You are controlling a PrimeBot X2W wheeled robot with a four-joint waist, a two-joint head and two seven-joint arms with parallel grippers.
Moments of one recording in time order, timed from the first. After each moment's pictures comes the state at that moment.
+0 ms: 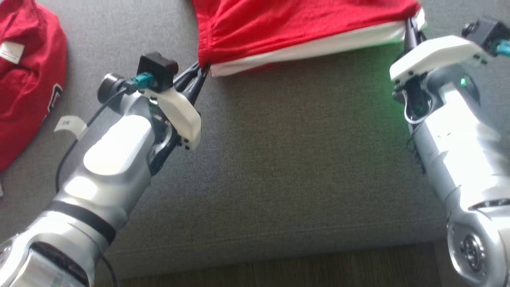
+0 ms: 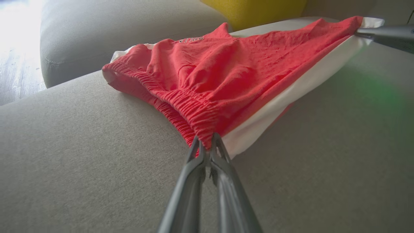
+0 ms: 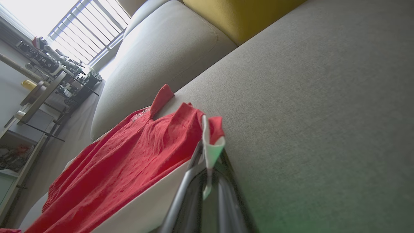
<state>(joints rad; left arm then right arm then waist) -0.92 0.21 -0.96 0.85 -0.65 -0.11 -0.24 -1.09 -0.07 0.00 1.31 0.65 0.13 -0.26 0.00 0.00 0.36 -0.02</state>
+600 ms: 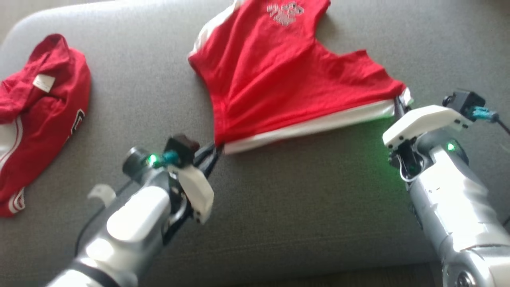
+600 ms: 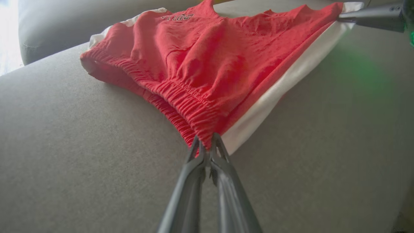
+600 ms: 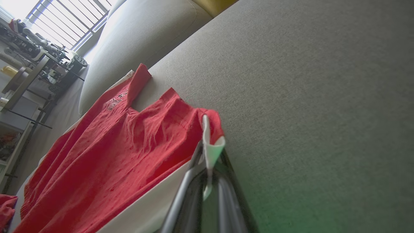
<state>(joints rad) -0.68 0.22 -0.99 0.79 -0.58 -0.10 -0.25 -0.88 -0.06 -0.06 1.31 0.57 0.13 -0.21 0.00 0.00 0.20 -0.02</state>
